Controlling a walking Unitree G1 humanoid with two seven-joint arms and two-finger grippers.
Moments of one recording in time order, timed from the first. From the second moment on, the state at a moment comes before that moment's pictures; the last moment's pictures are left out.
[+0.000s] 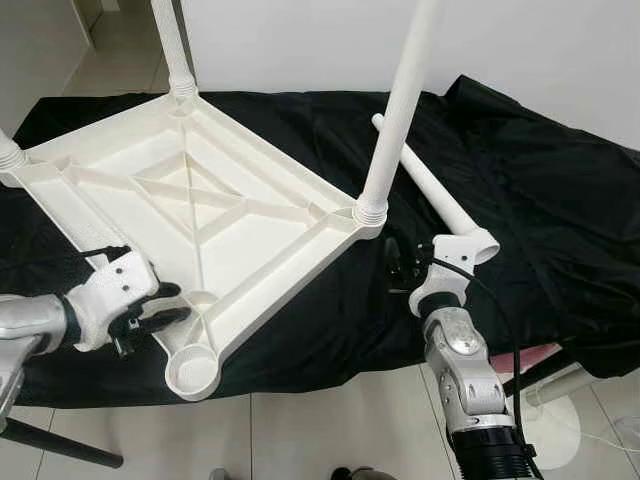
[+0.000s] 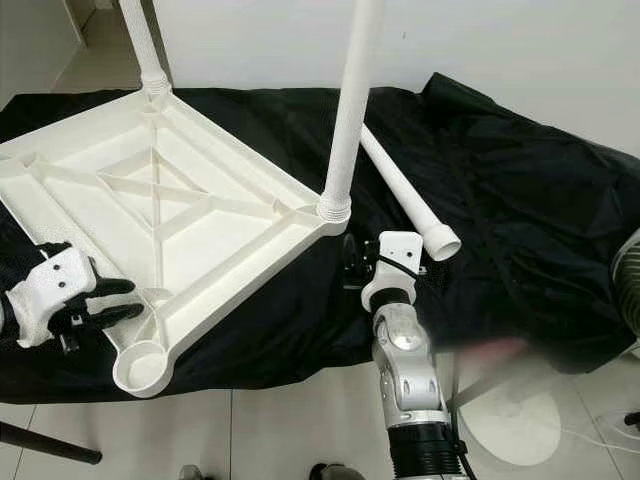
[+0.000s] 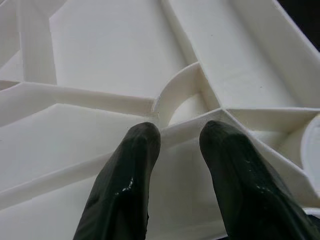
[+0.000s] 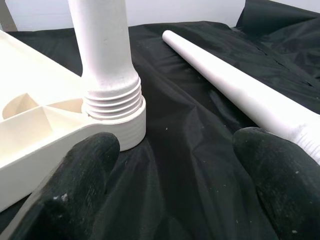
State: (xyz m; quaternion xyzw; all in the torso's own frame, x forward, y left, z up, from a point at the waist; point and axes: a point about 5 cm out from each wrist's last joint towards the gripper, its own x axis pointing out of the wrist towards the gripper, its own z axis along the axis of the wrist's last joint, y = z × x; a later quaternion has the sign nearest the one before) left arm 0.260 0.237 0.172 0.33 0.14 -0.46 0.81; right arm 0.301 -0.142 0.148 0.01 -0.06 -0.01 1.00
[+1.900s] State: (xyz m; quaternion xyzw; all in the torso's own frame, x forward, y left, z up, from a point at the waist) left arm 0.321 0.193 0.170 0.30 0.08 -0.49 0.82; right arm 0.302 -0.142 0.144 0.00 -0.05 0.05 1.00
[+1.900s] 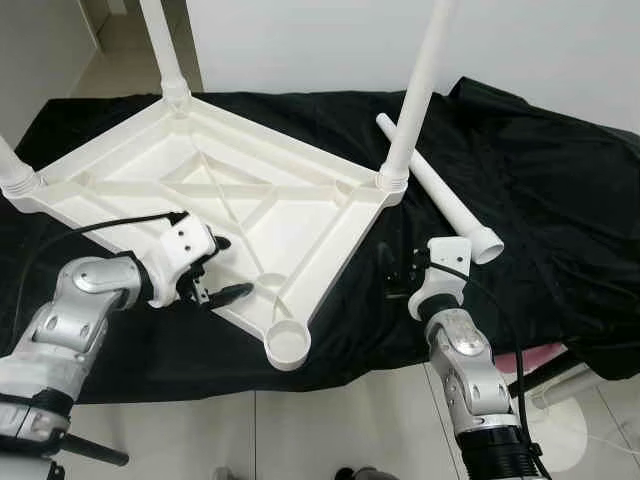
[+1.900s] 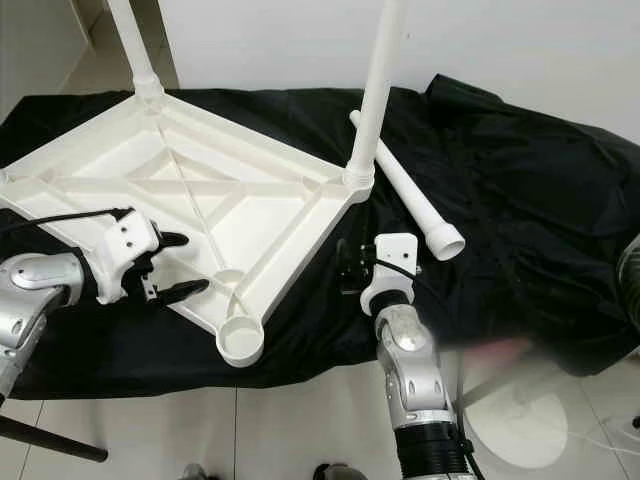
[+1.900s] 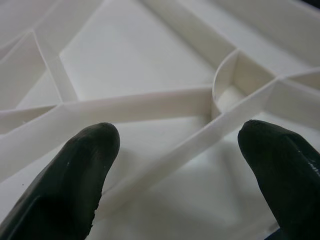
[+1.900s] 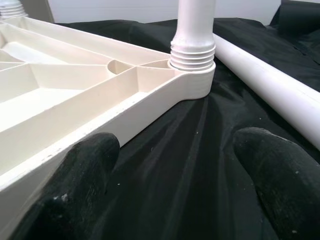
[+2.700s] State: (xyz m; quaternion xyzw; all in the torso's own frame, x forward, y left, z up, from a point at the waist) left arm 0.359 0.181 0.164 0.36 0.16 -0.51 0.77; right arm 0.304 -0.141 0.148 -0.01 -0.06 0.07 1.00
